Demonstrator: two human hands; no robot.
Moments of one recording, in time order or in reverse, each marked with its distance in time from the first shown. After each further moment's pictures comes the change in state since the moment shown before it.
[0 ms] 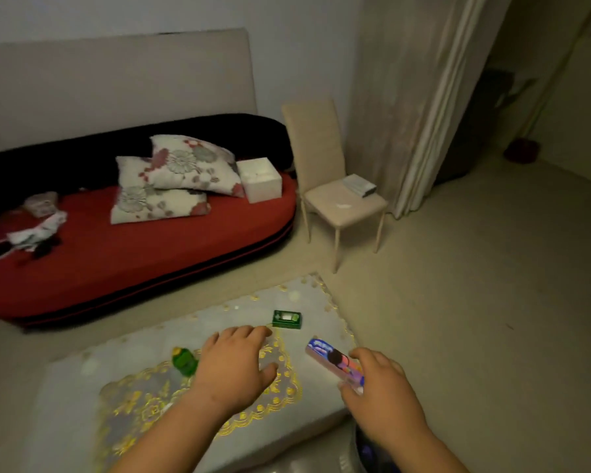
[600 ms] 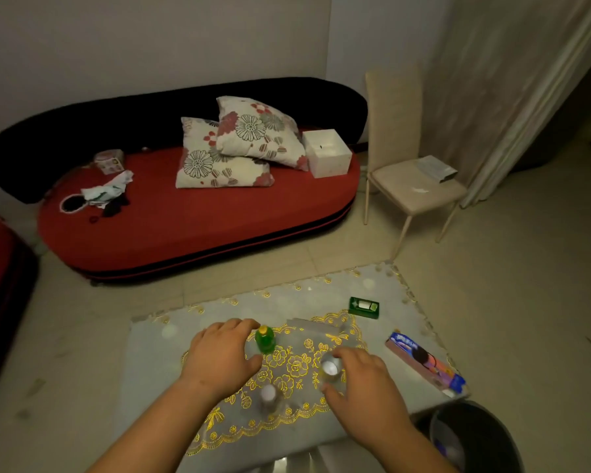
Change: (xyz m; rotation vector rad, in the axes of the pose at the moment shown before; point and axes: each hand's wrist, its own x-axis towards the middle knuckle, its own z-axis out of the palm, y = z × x) left_hand -0.026 -0.275 -0.002 -0.053 -0.098 -0.213; right_hand 0.035 -0.212 0.171 -0.031 -0.207 -0.116
